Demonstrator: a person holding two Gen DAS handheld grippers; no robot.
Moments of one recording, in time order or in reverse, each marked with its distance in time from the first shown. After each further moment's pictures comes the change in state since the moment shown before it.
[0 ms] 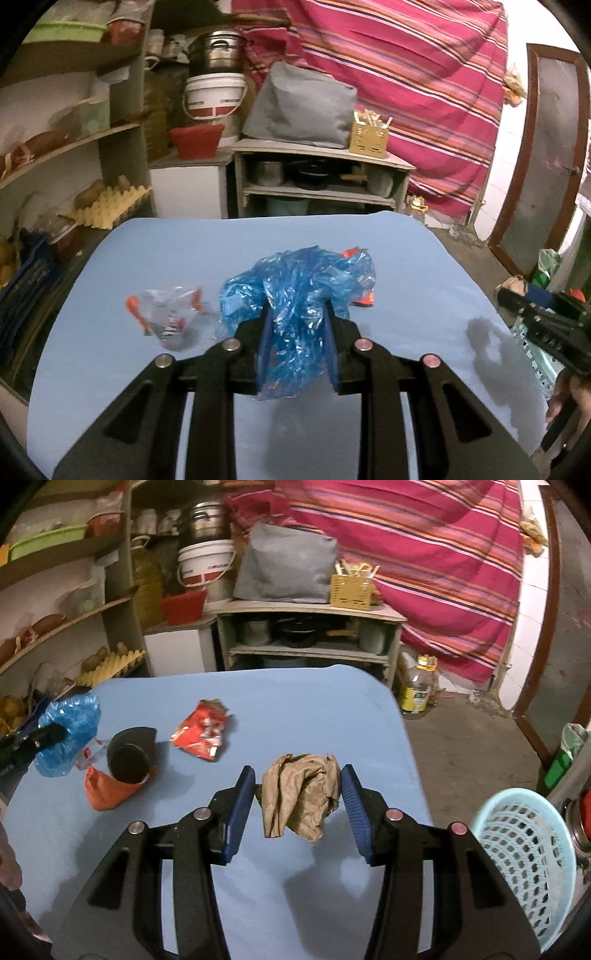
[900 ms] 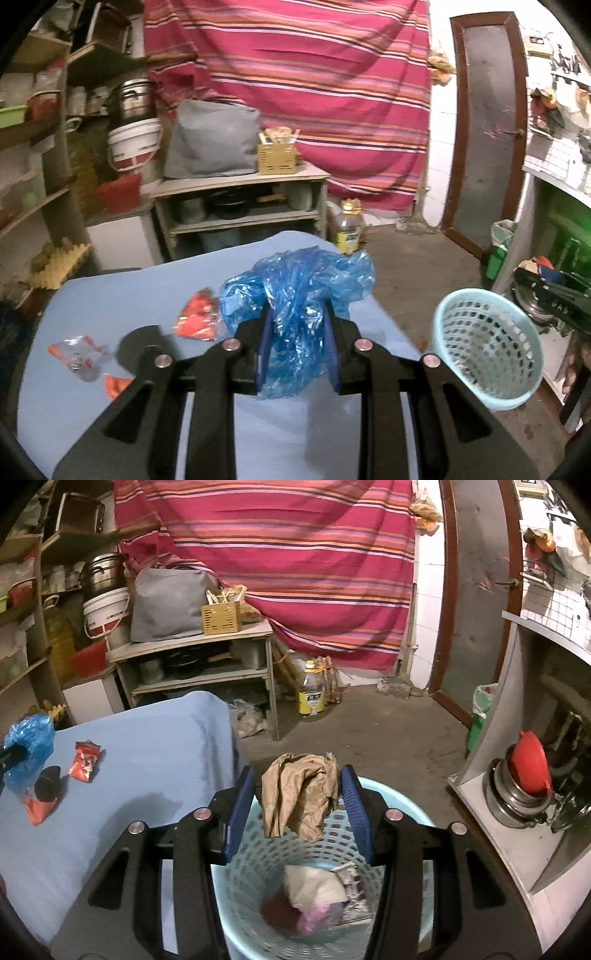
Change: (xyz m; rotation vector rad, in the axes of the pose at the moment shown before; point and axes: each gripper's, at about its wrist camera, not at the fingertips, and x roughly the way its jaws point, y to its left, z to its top) left arm -0.018 -0.184 0.021 0.181 -0.065 -0.152; right arm -0.098 -0.204 -0.031 0.191 -0.067 -0.257
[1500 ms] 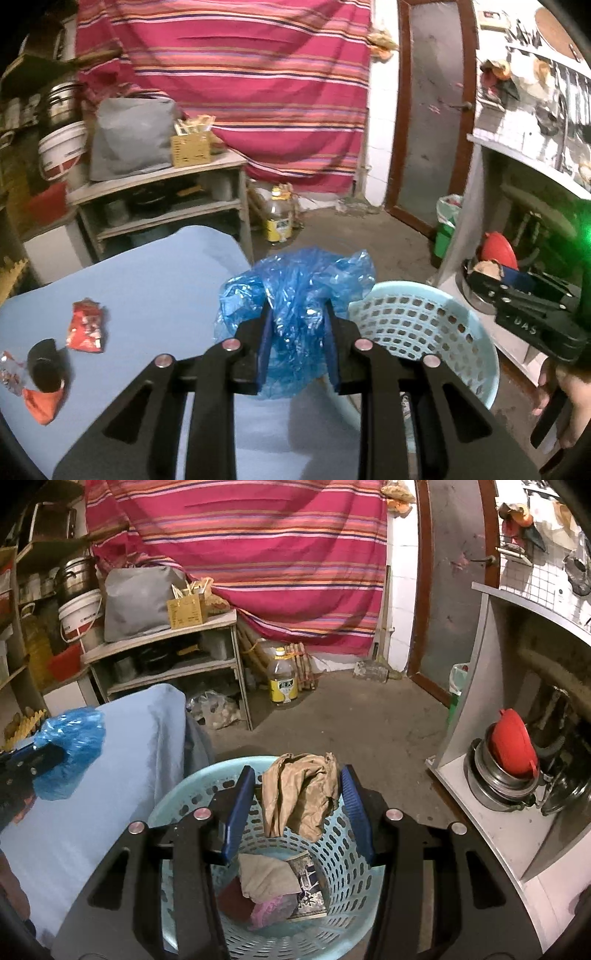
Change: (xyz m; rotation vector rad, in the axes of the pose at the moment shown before) left arm 0.053 -0.133 0.003 0.094 0.056 -0.194; right arm 0.016 -0.064 -0.014 0.046 0.059 -0.051
